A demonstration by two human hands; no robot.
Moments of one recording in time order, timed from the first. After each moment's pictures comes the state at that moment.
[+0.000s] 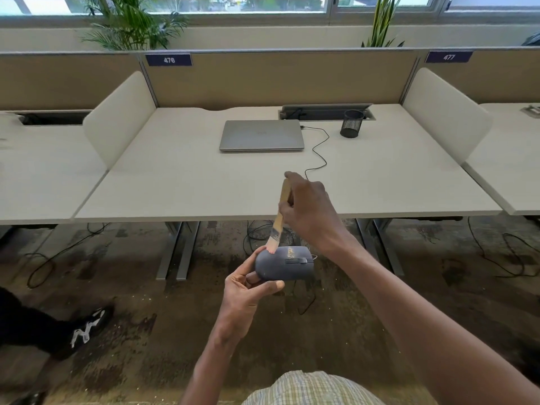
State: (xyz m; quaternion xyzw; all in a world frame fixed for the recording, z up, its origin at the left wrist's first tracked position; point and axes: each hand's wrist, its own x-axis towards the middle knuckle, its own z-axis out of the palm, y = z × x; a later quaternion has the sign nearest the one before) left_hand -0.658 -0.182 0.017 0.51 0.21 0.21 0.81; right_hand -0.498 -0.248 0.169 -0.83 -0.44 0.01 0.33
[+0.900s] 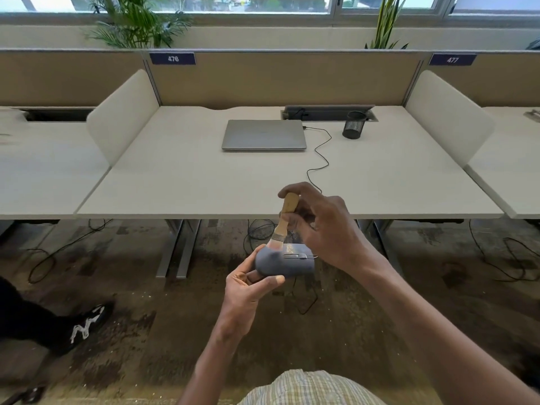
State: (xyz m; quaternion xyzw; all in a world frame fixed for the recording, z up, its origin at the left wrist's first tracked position) left_hand -0.657 -0.186 0.024 0.50 0.22 0.21 0.81; right_hand -0.503 -0.290 0.165 -0.71 -0.57 -0.01 0.41
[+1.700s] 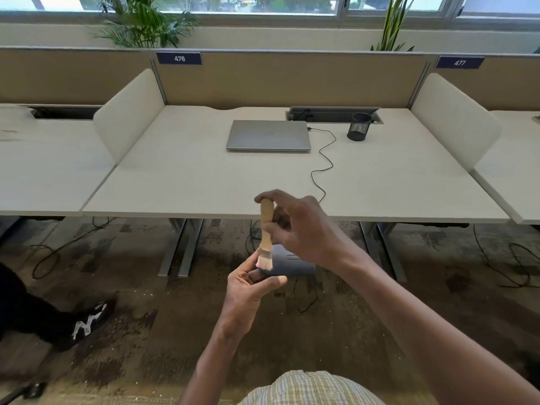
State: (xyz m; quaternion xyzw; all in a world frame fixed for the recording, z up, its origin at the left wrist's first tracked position) left_hand -0.656 -0.180 0.018 0.51 0.23 0.22 0.80; right_hand -0.518 -0.257 0.164 -0.70 -0.60 0.04 0.38
